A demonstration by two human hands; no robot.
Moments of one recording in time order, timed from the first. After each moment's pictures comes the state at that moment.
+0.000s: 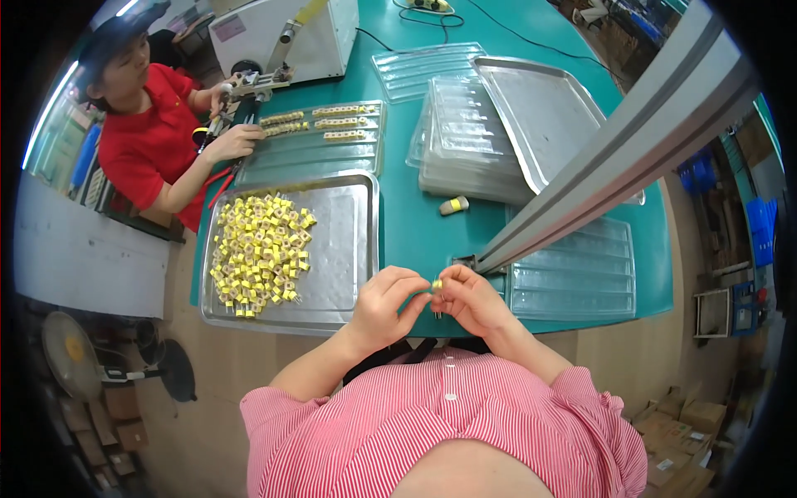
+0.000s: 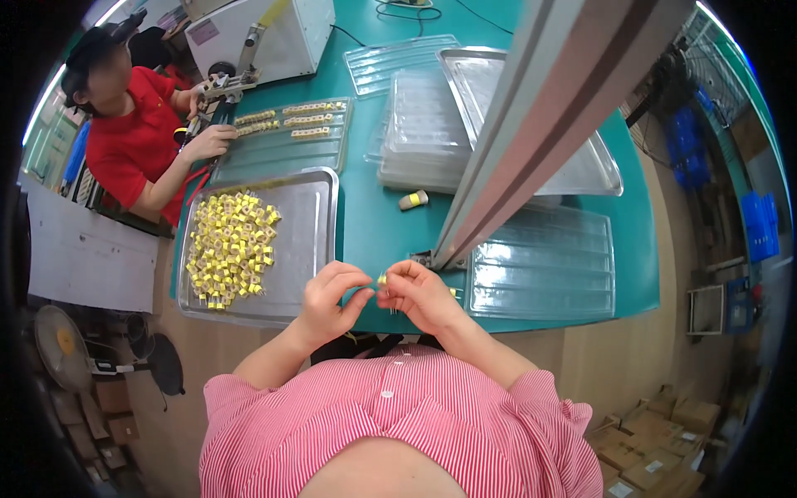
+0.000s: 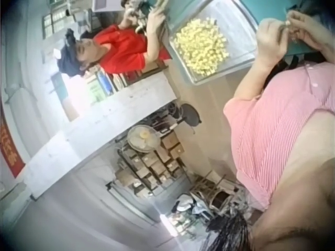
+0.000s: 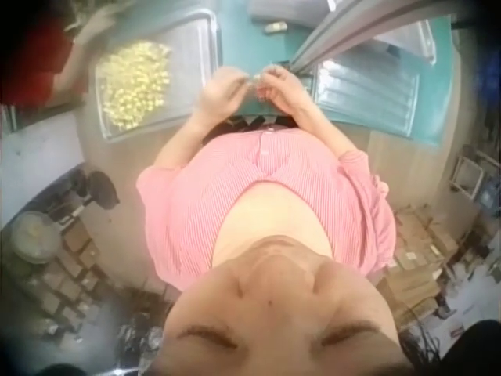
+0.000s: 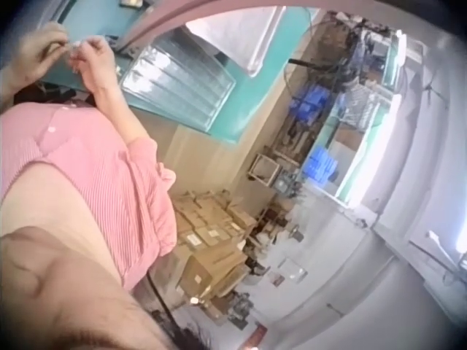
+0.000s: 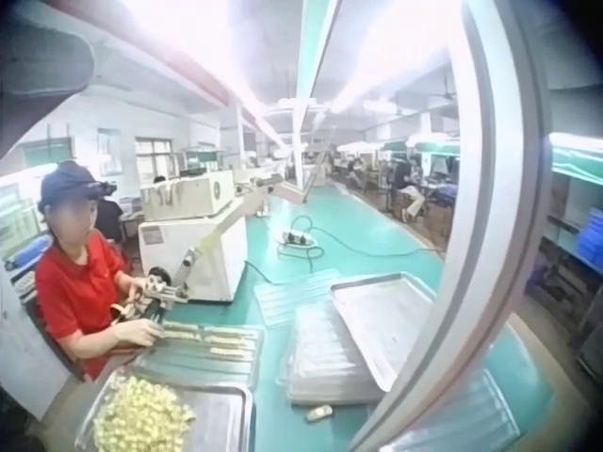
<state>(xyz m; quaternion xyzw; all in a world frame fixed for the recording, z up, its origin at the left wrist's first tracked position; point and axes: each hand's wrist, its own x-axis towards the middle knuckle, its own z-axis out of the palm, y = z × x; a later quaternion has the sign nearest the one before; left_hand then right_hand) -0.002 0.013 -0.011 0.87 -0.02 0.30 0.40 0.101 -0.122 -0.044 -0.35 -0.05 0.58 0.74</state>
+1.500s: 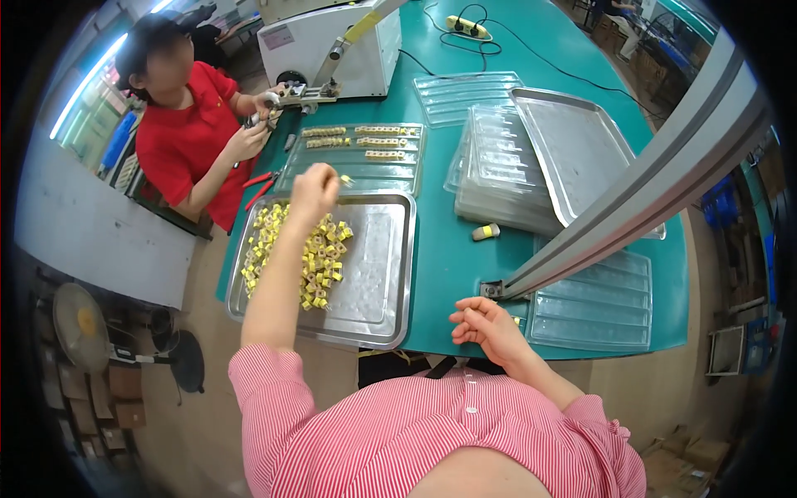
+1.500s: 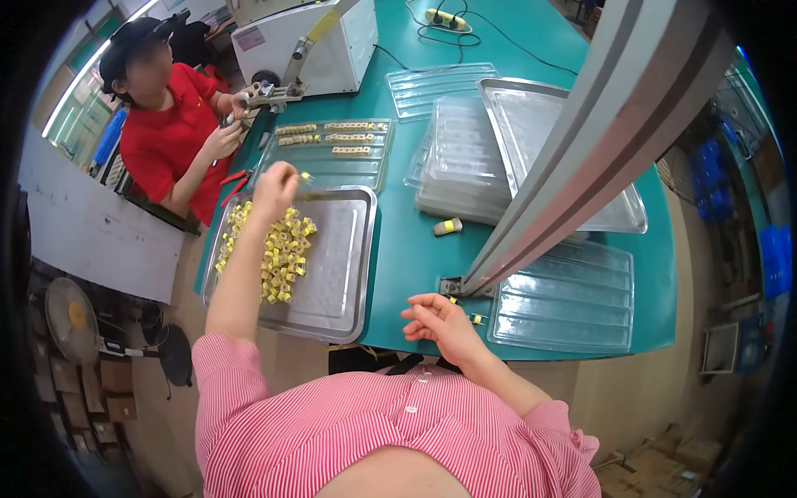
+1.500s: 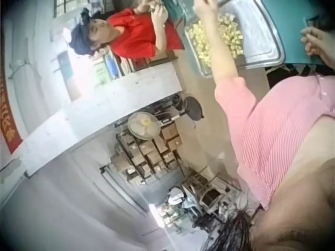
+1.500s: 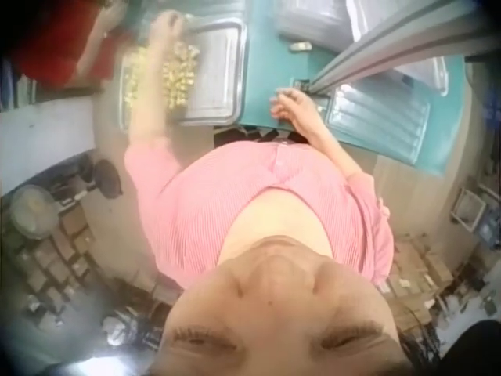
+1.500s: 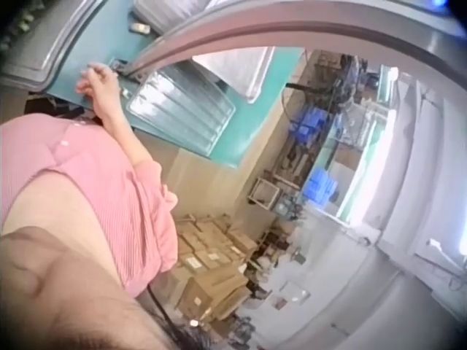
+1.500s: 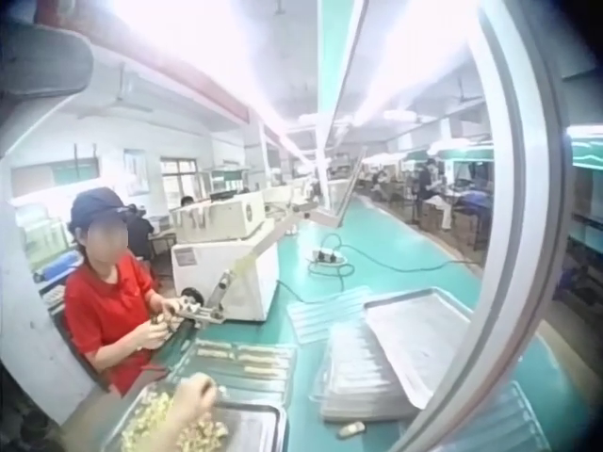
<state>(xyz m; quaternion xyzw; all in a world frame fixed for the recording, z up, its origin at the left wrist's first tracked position) 0.027 0.230 -0.009 0.91 0.18 0.32 0.18 0.093 -0.125 -0.031 -0.48 -0.10 0.57 0.66</state>
